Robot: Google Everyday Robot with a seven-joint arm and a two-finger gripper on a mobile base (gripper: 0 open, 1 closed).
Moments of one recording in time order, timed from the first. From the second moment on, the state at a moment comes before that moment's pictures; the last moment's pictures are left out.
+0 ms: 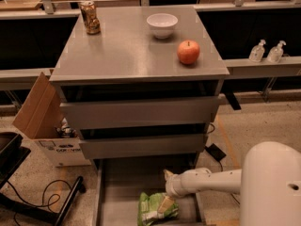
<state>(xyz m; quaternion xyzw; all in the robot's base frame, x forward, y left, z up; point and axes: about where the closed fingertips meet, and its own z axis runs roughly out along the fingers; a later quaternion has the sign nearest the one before) 0.527 -0.061 0.269 -0.61 0.74 0.13 0.24</state>
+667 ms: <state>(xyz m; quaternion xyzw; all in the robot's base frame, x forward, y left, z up) 0.507 -0.038 0.171 -0.61 0.74 0.18 0.21</state>
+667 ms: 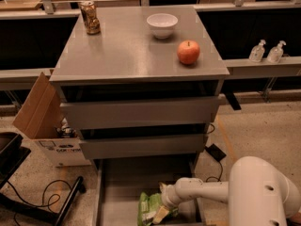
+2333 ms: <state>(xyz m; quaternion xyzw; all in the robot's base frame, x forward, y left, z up) 0.481 -0.007 0.140 -0.62 0.72 0.24 0.18</state>
